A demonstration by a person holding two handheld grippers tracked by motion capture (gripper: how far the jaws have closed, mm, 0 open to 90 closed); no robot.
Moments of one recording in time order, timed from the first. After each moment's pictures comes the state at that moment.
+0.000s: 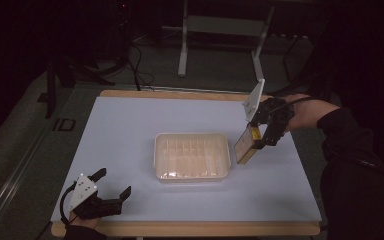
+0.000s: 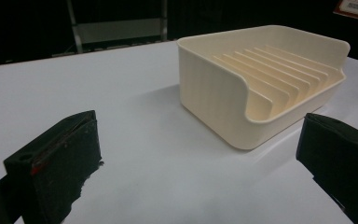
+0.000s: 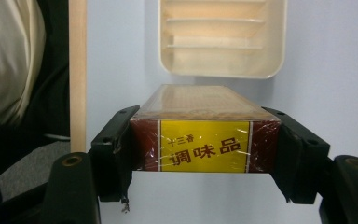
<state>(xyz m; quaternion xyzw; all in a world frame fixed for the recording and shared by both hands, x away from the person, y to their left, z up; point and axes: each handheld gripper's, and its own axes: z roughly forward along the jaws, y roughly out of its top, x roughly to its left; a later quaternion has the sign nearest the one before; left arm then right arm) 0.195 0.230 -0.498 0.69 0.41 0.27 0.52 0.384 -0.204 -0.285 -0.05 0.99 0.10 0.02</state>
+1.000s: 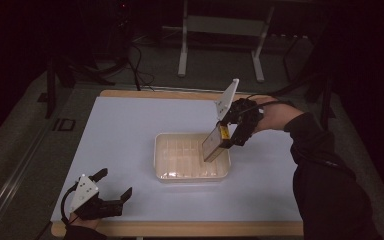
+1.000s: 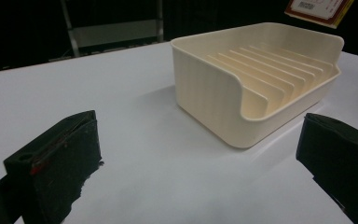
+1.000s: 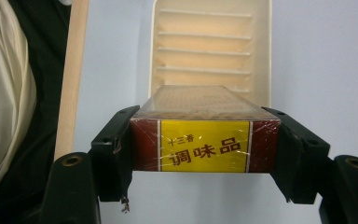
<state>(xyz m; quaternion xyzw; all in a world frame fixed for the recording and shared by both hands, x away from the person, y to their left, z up) 0.194 0.228 -0.499 0.70 0.40 0.28 0.52 0.385 -0.146 -0.299 -0.06 0.98 0.18 0.02</state>
